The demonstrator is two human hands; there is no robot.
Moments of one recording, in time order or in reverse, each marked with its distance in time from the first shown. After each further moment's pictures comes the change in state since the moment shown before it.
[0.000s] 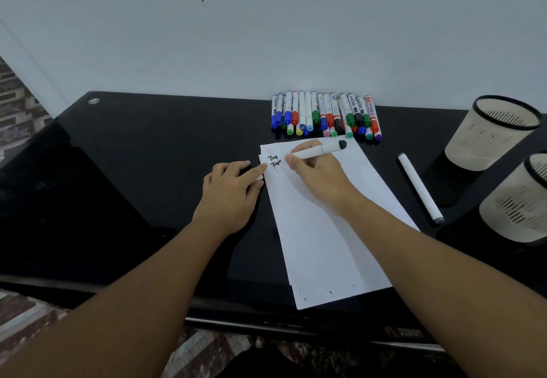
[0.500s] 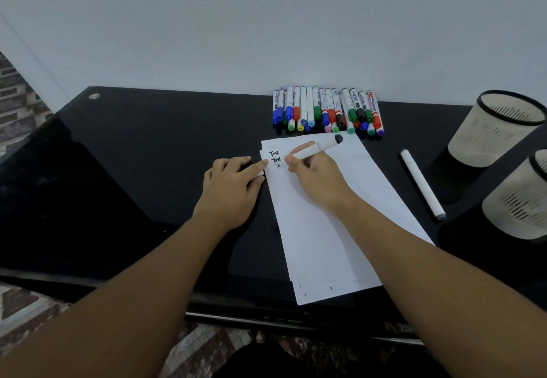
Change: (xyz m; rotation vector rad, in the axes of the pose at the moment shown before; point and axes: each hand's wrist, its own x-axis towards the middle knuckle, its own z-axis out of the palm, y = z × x) left_hand 0.000 -0.002 0.002 0.001 0.001 -0.004; right_hand 0.000 0.007 0.010 -0.153 -0.001 0.036
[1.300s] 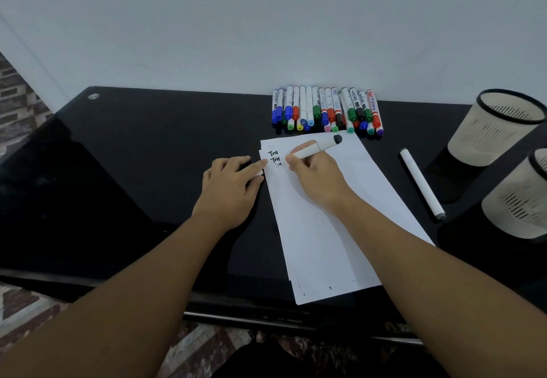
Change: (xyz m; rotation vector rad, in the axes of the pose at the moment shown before) left_hand -0.001 0.001 -0.001 -0.023 0.006 -0.002; right_hand 0.000 -0.001 -0.002 -0.046 0.016 0.008
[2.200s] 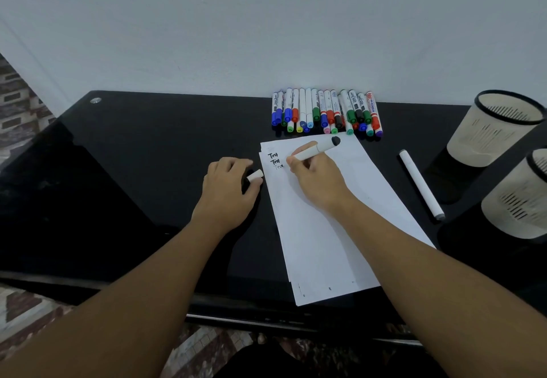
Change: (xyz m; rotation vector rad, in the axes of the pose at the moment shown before) left_hand -0.001 0.001 -0.003 -0.169 0.046 -0.087; right_hand -0.001 -0.001 0.000 -0.030 0.006 -0.028
